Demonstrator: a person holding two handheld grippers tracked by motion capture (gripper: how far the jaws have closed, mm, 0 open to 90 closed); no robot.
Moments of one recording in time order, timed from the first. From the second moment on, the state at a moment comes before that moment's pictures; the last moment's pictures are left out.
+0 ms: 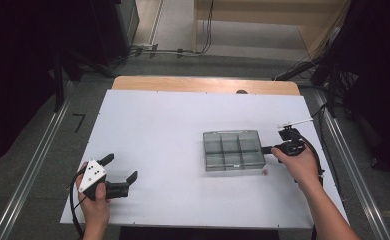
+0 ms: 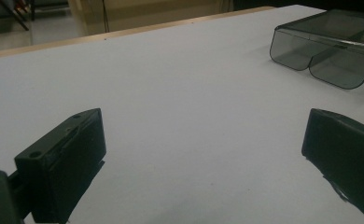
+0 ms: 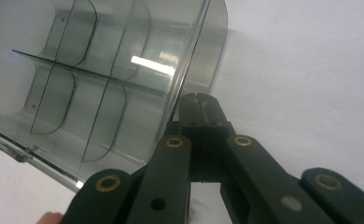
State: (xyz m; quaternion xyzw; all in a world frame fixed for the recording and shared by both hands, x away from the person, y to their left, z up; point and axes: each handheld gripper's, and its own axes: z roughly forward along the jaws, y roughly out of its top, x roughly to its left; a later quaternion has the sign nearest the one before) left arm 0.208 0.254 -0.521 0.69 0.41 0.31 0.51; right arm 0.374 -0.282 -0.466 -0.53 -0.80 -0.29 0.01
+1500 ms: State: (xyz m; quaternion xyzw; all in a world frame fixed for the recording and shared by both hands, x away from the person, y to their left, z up) left arm 0.208 0.253 -0.520 0.69 0.41 0.31 0.51; right arm 0.388 -0.200 -0.419 -0.46 -0.85 -0.26 -0.03
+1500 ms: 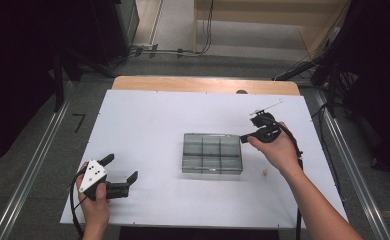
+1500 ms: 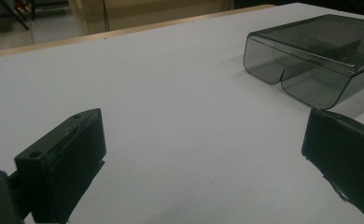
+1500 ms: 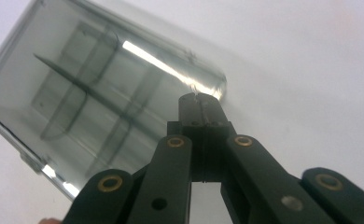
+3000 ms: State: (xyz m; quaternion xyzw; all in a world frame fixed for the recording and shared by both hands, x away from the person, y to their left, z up) left arm 0.210 0.251 -0.521 0.70 0.40 0.31 0.51; right arm 0.446 -0.109 -0.449 -0.46 -0.86 -0.23 0.02
